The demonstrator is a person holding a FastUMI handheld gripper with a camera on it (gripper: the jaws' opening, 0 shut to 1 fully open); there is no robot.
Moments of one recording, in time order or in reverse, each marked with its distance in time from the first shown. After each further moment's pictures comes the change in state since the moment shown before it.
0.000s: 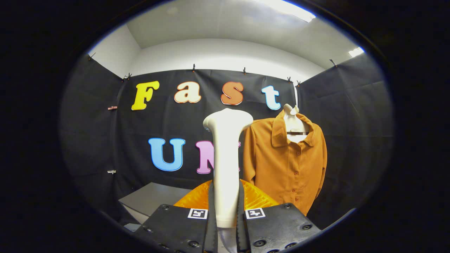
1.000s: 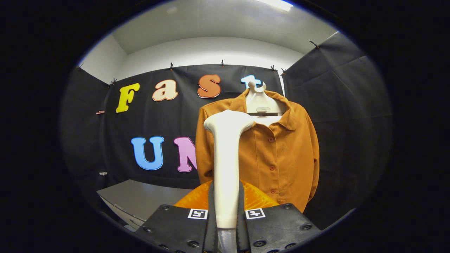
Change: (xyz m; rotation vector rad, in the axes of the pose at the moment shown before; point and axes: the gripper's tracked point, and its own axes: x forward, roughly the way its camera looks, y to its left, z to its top) arm 0.071 -0.144 -0.092 0.103 0.048 -0.016
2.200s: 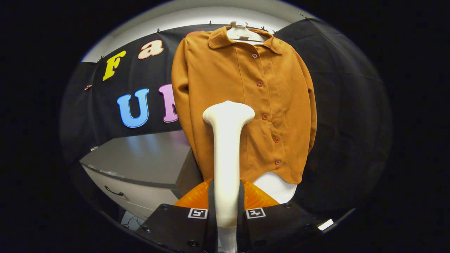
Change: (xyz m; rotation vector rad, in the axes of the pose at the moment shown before) arm -0.052 -0.041 -0.194 0.000 0.406 -0.093
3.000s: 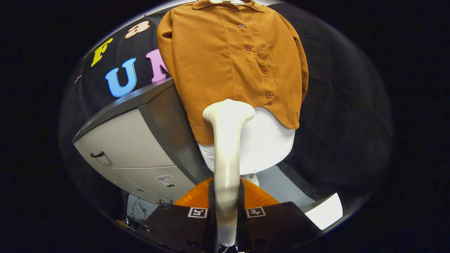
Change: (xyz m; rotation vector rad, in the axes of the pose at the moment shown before) arm -0.022 -0.024 -0.136 0.046 0.298 -0.036
